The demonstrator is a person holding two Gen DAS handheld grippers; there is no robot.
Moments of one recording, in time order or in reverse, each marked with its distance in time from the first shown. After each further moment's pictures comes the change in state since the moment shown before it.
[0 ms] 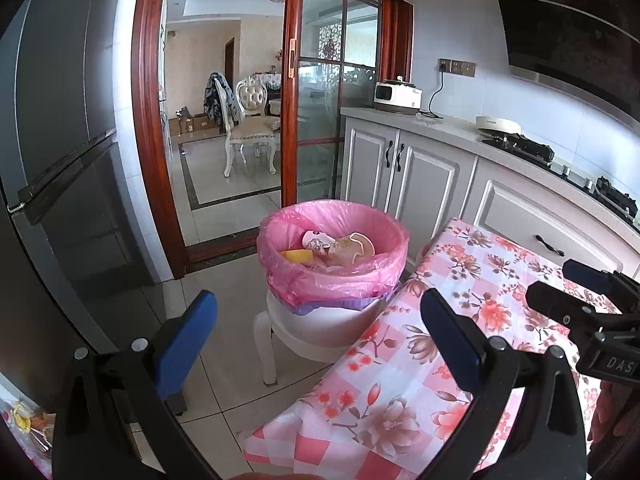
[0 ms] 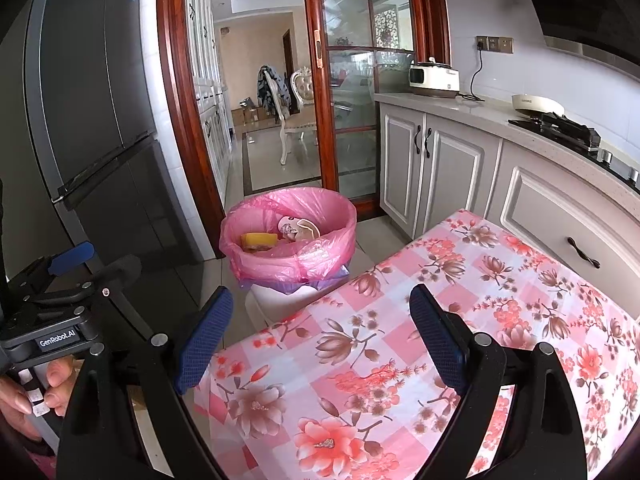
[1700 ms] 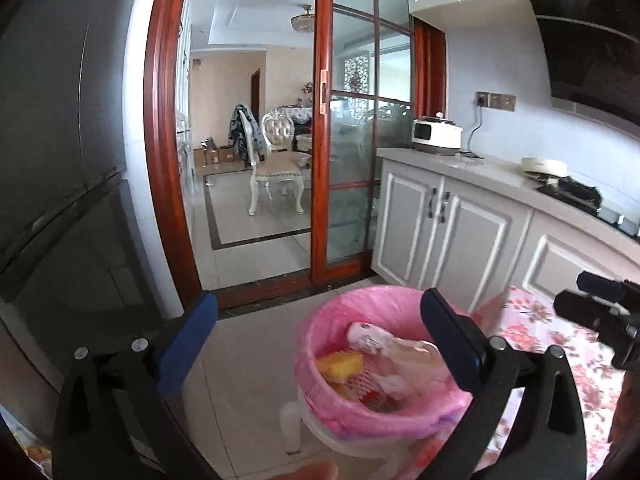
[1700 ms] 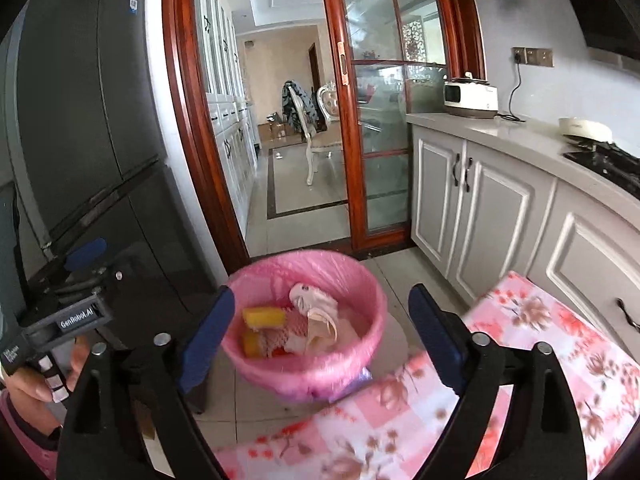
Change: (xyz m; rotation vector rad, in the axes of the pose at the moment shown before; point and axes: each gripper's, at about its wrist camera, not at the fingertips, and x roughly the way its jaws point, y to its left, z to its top) left arm 0.111 0.041 0.090 -0.034 -0.134 0.086; right arm 0.091 -0.005 0.090 -0.029 -0.056 0.100
